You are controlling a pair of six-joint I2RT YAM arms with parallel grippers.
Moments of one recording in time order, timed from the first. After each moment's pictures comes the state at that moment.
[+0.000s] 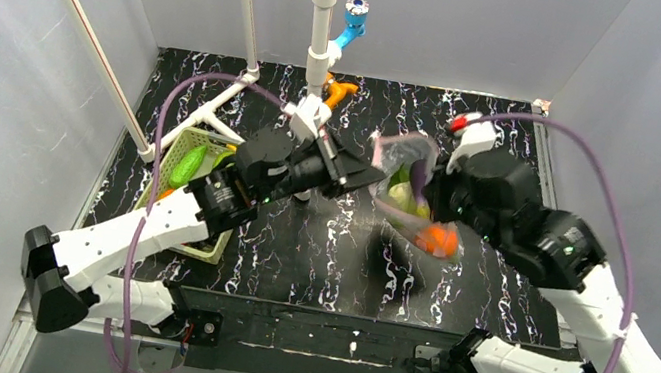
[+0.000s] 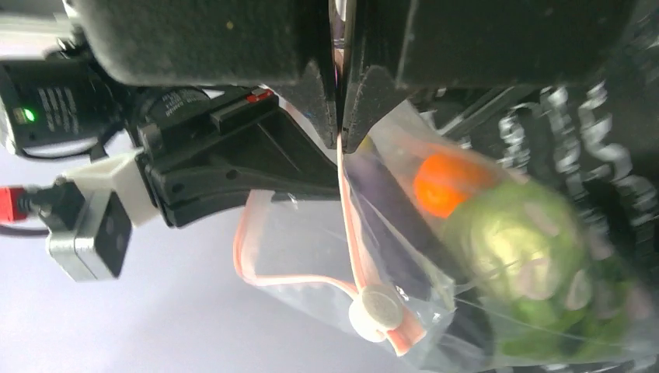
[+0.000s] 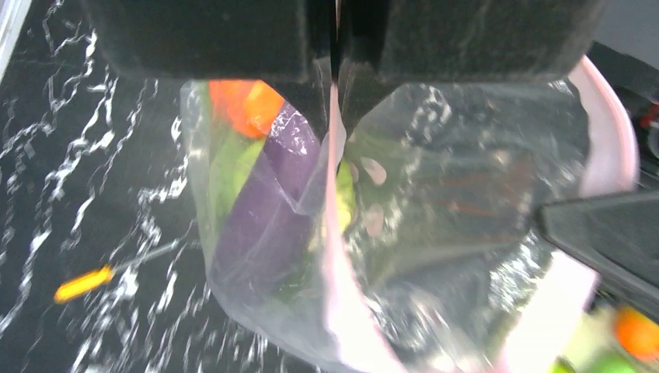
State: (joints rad) left arm -0.91 1.14 1.05 -0.01 0.06 -1.27; right arm 0.88 1.04 1.46 -1.01 0.30 0.28
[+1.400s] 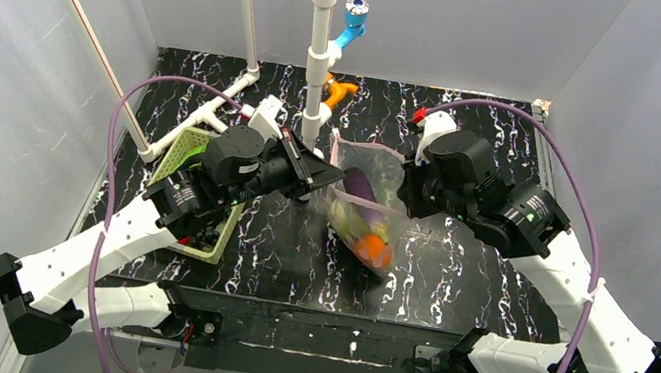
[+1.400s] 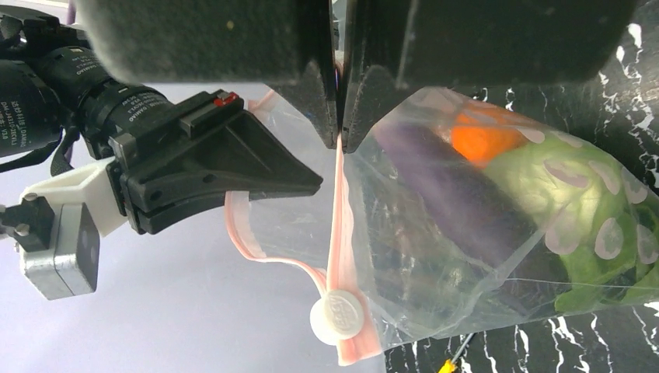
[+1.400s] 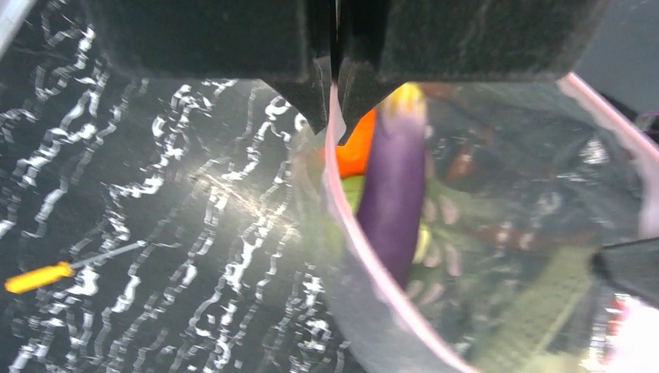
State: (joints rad) left arm -0.84 1.02 1.12 -0.35 -0.03 -1.18; right arm 0.89 1.18 1.58 -1.07 0.19 0.27
